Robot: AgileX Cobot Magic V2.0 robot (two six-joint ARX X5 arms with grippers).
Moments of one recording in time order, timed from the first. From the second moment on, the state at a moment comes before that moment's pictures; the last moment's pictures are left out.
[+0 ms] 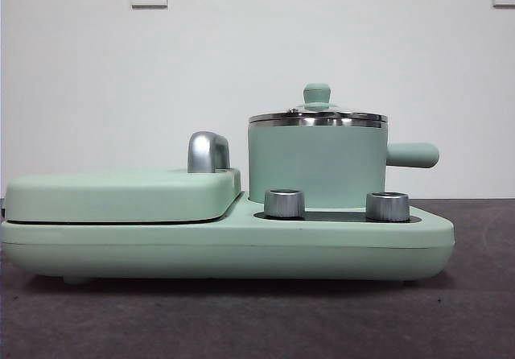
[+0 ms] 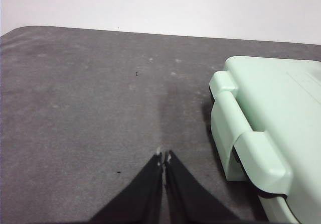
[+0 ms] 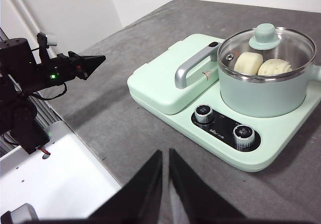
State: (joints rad) left arm -0.02 0.01 0.03 -0.18 0.03 -0.07; right arm 0.51 0.18 0.89 -1.03 -0.39 0.15
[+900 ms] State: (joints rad) left arm -0.02 0.01 0.03 -0.18 0.03 -0.07; right arm 0.12 0.07 0.48 -0.47 -0.30 0.11
